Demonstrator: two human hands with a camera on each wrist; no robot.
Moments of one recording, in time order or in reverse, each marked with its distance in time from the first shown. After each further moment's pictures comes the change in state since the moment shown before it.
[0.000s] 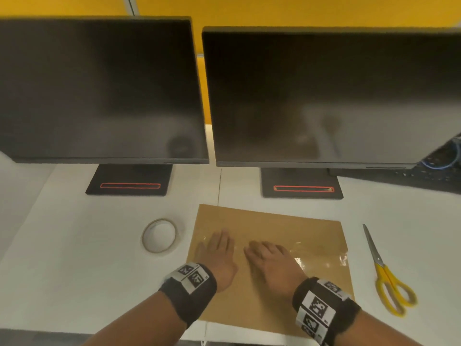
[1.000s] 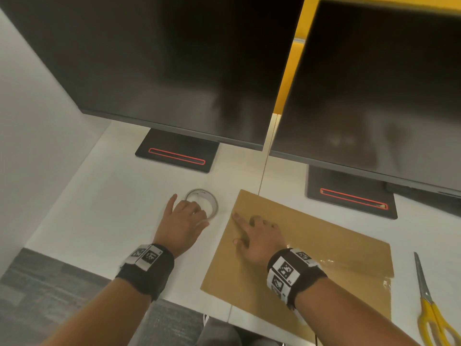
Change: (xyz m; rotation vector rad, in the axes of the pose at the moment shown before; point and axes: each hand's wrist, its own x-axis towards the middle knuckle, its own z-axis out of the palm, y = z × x) left_hand -0.035 -0.148 0.041 -0.150 0.755 -0.092; right_hand 0.092 -0.073 -0.017 0.019 -0.040 0.012
